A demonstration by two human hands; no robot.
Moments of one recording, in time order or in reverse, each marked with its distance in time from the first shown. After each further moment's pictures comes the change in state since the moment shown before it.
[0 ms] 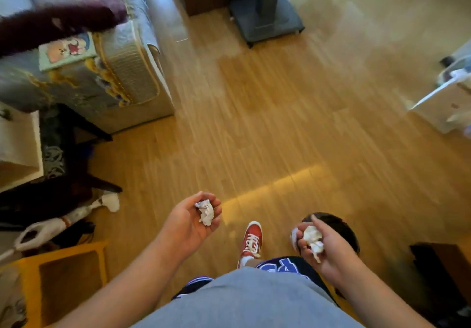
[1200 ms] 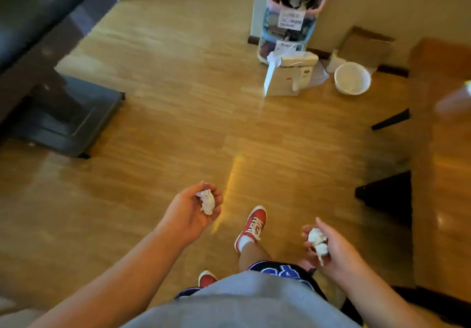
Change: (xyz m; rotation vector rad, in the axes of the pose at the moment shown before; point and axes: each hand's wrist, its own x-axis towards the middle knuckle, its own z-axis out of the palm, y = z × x) left_hand 0.328 0.173 0.533 0.727 -0.451 -0.390; right_hand 0.097 -0.356 -0.020 0.787 0.420 -0.234
